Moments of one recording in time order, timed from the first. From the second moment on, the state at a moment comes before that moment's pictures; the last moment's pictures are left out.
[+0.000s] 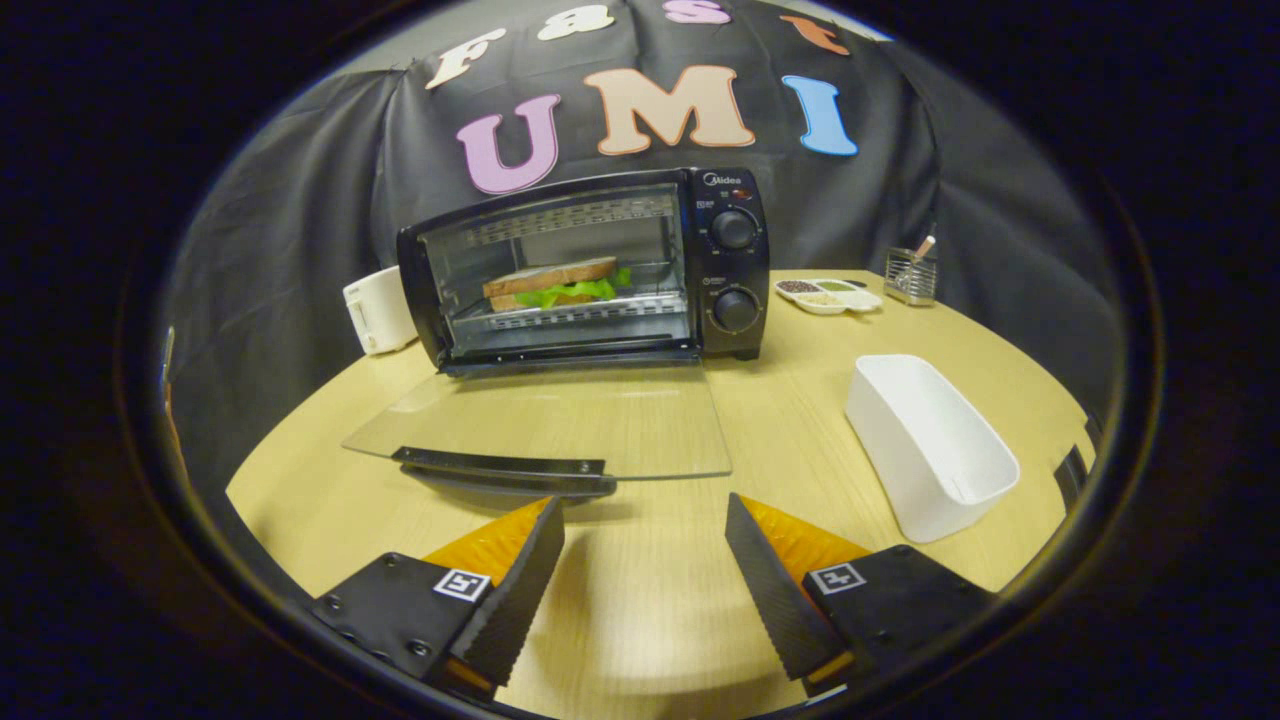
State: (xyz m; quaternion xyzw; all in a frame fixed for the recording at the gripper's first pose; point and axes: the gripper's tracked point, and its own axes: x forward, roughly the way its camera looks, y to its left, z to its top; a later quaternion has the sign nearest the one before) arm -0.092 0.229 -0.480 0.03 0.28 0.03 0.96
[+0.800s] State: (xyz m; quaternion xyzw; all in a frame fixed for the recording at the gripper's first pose) arm -0.057 0.240 -0.380 0.02 0.15 0.04 0.99
